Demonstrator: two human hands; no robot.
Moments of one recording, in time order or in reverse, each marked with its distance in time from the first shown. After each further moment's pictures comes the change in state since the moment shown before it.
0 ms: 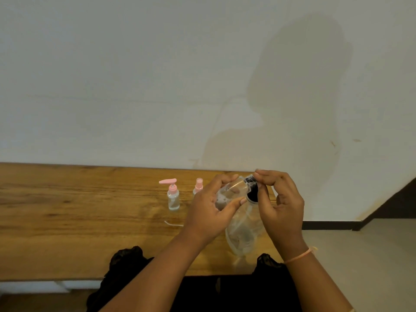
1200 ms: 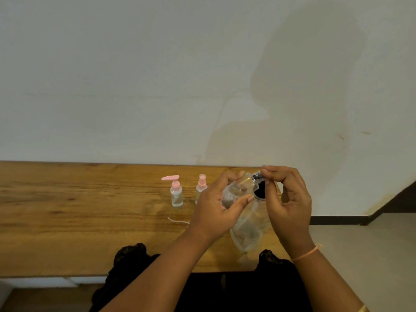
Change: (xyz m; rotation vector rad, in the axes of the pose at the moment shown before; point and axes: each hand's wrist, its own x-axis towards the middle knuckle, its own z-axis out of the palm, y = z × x) left_hand 0.001 -0.001 0.006 0.036 -0.006 -0.007; right_hand -0.002 0.008 0.000 0.122 0.008 0.061
